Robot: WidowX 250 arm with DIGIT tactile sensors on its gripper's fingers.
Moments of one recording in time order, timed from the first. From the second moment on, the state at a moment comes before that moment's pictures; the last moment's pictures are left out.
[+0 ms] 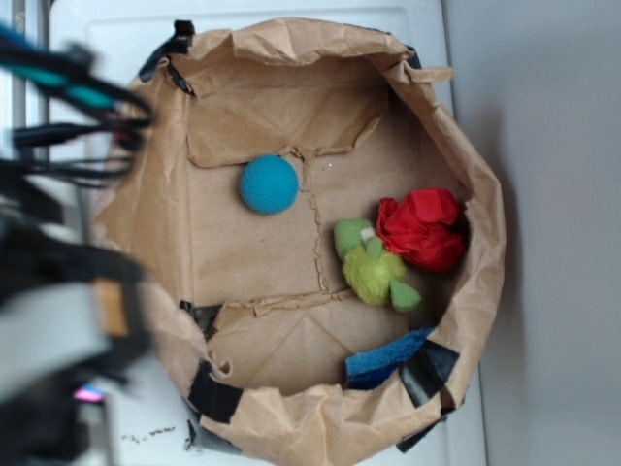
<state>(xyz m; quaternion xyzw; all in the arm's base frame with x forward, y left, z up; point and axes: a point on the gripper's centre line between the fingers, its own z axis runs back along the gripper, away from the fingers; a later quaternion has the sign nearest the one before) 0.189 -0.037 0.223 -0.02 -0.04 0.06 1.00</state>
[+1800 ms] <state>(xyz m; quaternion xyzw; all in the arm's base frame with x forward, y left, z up) 0.256 0.033 0.128 0.02 -0.07 0.09 0.99</state>
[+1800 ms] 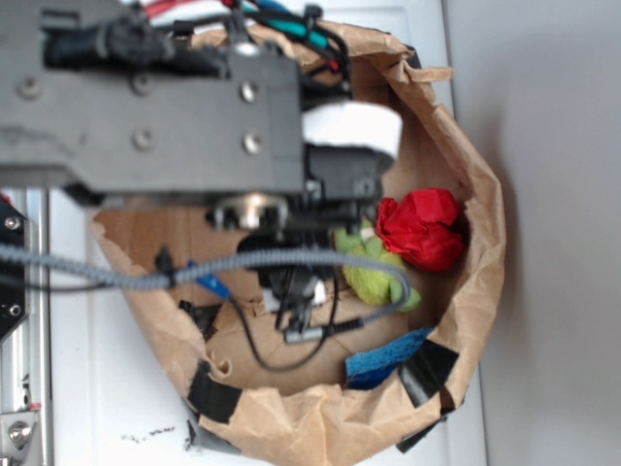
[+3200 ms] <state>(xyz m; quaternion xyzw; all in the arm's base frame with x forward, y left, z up) 0.221 0.062 0.052 0.09 -0.03 0.00 1.00</state>
